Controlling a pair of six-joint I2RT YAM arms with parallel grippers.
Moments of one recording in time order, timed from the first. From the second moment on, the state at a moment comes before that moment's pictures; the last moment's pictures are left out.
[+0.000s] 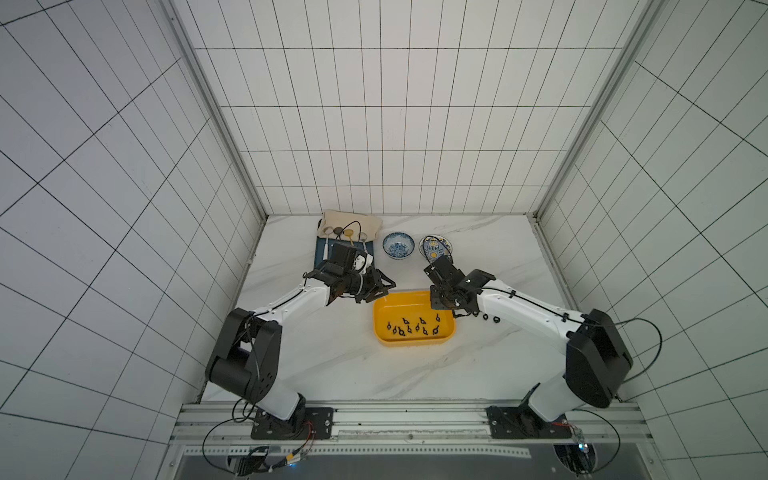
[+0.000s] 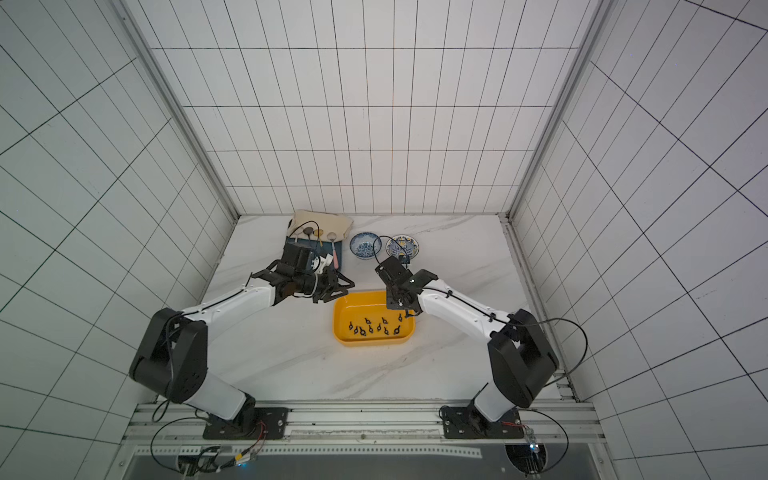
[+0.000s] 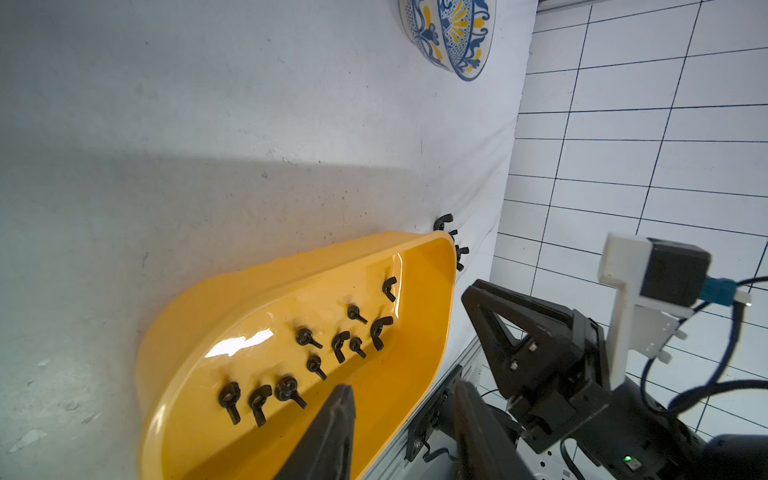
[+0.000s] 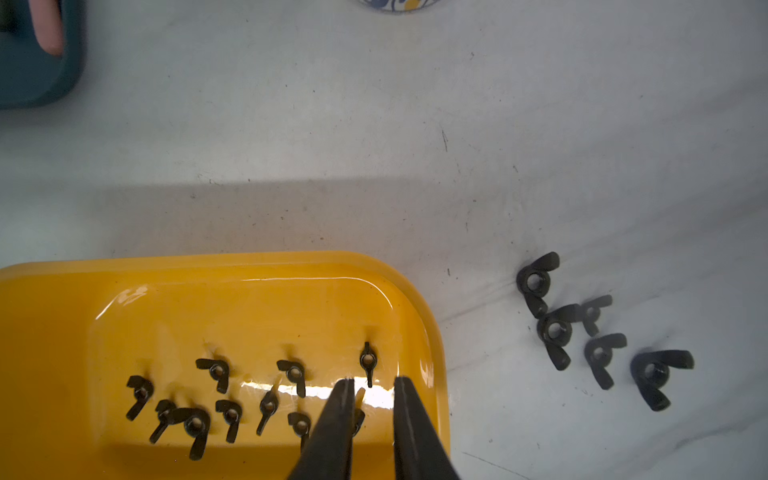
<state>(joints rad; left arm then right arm) -0.38 1.56 0.98 -0.25 0.73 -0.88 0.83 1.61 1.15 -0.74 0.28 0.64</state>
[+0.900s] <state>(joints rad) -0.38 1.55 0.96 -0.22 0.75 -0.90 0.83 1.80 1.15 -0.71 0.23 0.66</state>
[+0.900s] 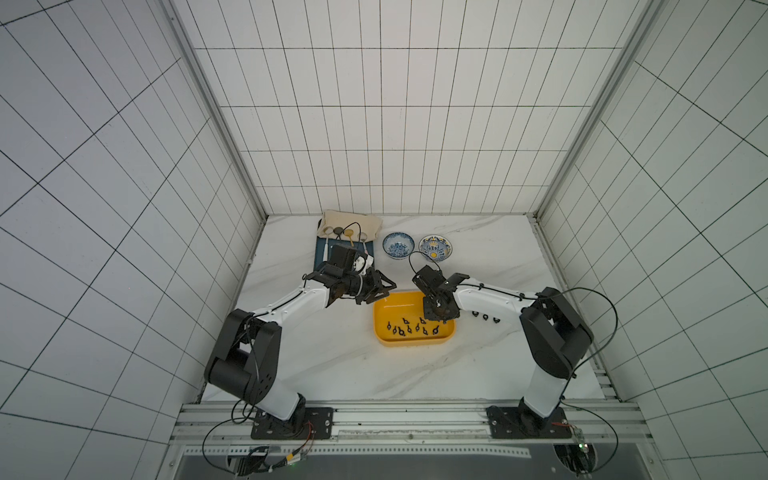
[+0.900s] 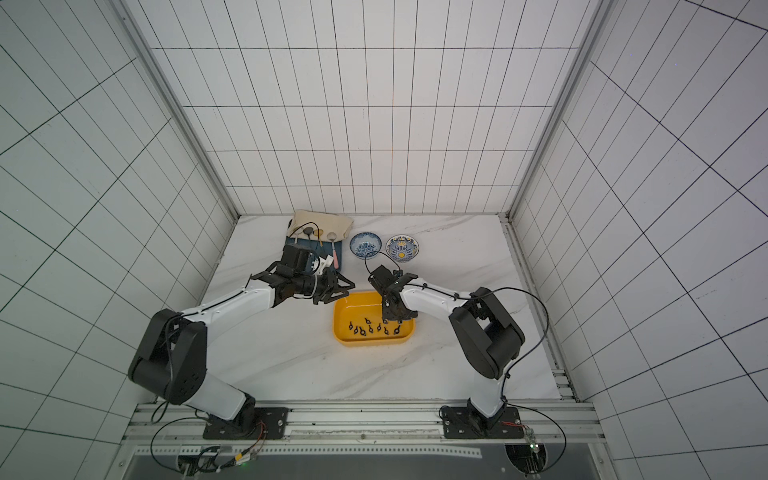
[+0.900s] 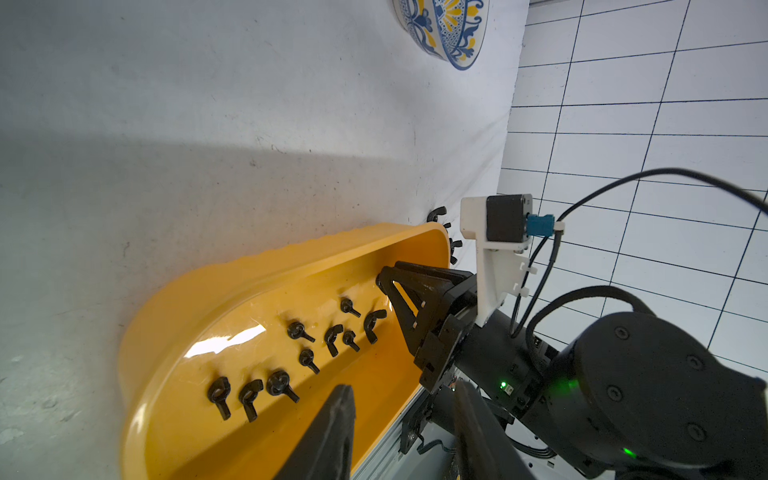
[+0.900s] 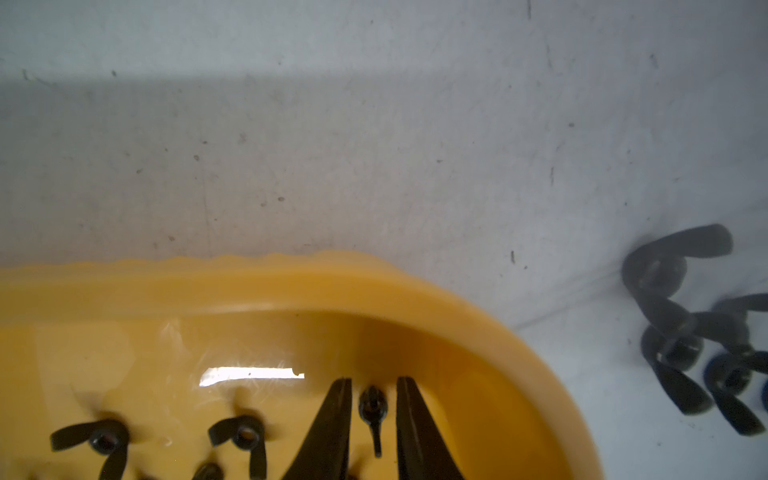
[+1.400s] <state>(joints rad) -0.38 1.55 0.96 -0.22 0.75 -0.90 0.83 1.84 1.16 -0.68 0.23 0.66</state>
